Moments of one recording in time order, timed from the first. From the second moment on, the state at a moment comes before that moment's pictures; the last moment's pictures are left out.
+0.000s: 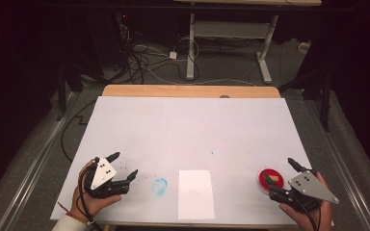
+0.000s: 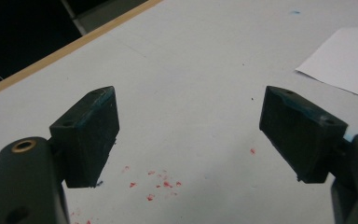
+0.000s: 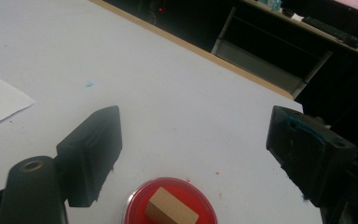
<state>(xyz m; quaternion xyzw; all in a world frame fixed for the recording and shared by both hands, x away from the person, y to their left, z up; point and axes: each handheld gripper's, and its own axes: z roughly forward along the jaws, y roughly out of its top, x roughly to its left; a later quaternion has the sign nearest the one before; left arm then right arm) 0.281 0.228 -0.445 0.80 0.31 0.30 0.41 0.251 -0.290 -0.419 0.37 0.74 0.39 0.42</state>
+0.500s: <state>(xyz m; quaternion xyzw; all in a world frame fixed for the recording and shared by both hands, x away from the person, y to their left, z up) 0.281 0.225 -0.452 0.82 0.30 0.29 0.39 0.257 -0.294 -0.421 0.37 0.76 0.37 0.38</state>
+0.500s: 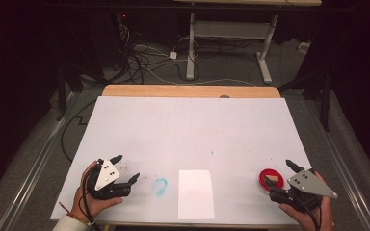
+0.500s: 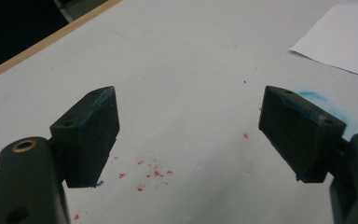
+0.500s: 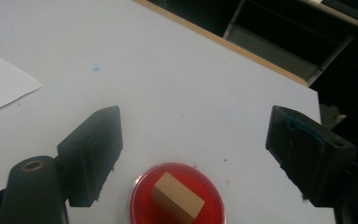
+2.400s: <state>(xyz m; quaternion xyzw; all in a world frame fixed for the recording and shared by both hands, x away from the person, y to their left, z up) 0.282 0.215 -0.465 0.87 0.28 0.24 0.34 0.332 -0.268 -0.411 0.16 0.98 0.03 0.14</state>
